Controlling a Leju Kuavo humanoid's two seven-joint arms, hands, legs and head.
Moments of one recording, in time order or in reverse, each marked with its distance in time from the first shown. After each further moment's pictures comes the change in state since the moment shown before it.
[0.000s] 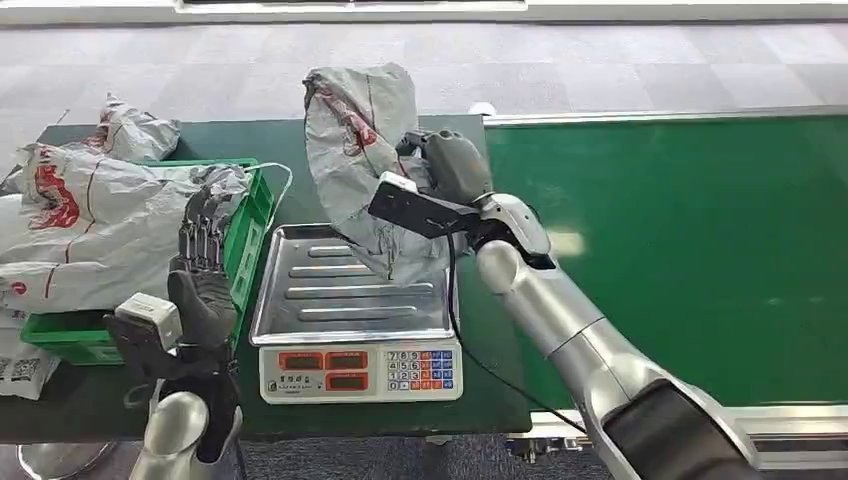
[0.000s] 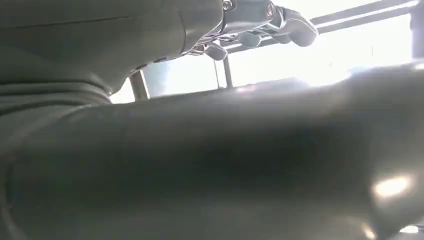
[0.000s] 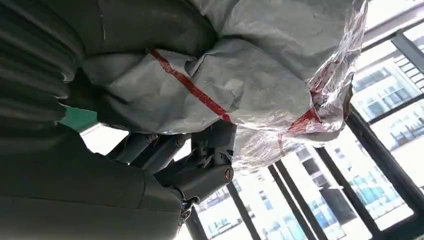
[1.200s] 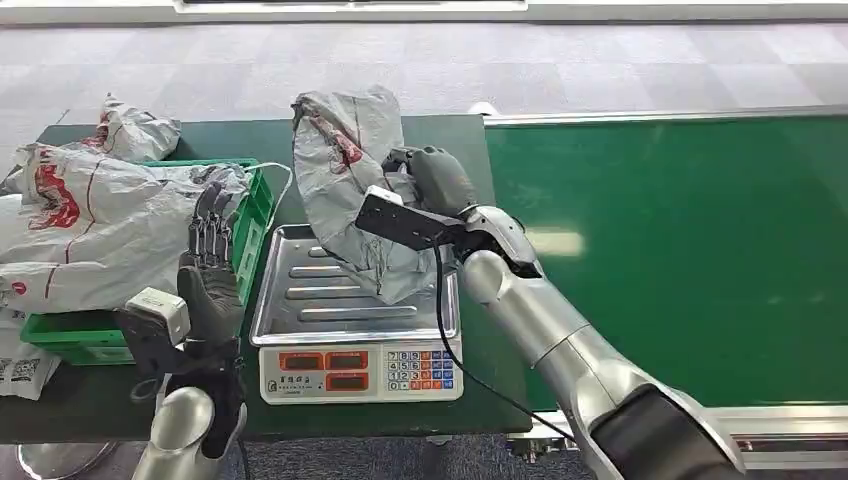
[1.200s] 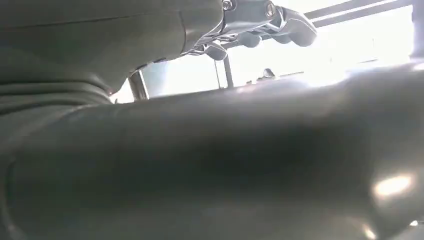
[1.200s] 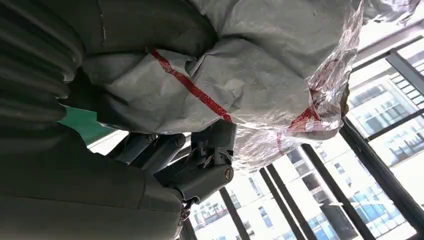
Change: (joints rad) left arm -0.015 0.002 -0.016 0.016 0.005 0.000 0.003; right arm 0.013 0.038 0.000 0.043 -0.002 0.013 -0.012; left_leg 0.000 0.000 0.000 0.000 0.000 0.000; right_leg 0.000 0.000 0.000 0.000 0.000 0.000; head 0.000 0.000
